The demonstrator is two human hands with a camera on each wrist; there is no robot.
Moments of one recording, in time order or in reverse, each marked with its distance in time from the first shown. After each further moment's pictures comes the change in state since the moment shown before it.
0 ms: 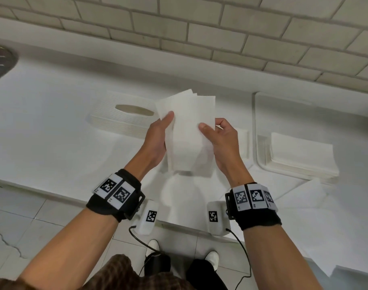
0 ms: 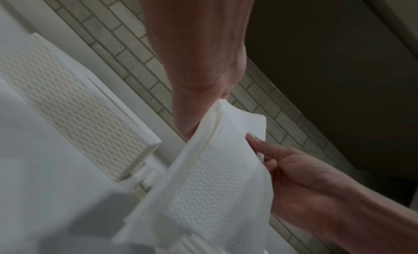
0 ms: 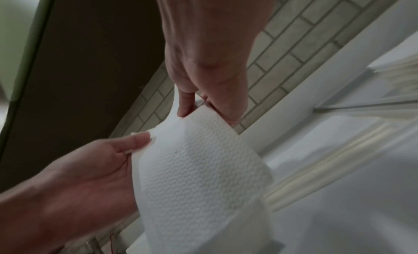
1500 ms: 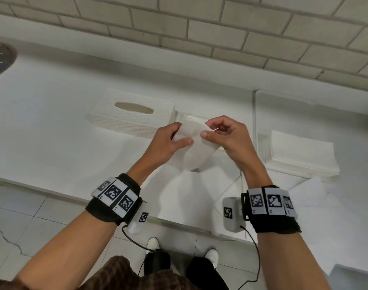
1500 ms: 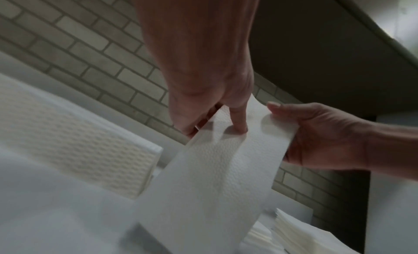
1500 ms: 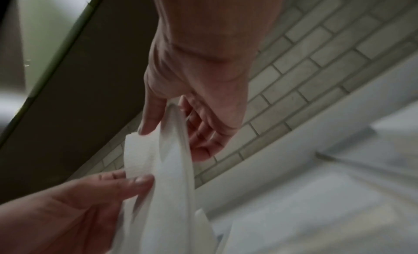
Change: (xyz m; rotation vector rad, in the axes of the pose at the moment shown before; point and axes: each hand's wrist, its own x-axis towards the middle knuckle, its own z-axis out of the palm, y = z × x) left_hand -0.005 -0.020 -0.009 0.614 -0.128 0.235; right_hand -0.004 -0.019 -0.027 -0.308 -0.219 -0.125
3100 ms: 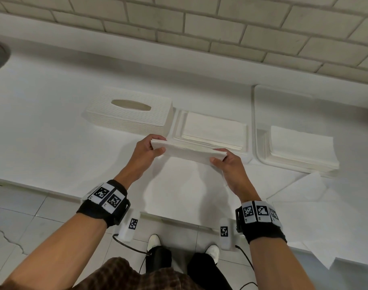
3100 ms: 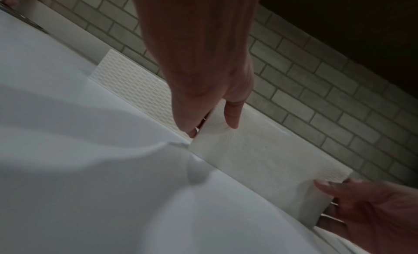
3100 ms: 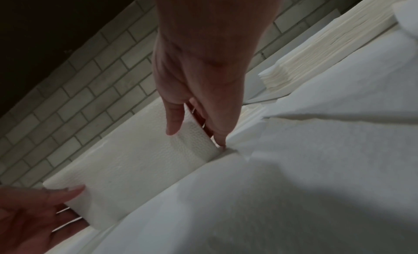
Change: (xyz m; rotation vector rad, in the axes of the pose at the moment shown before) left_hand -0.009 -0.065 -0.031 -0.096 0.096 -0.203; right_hand -0.027 0.105 -0.013 0.073 0.105 0.289
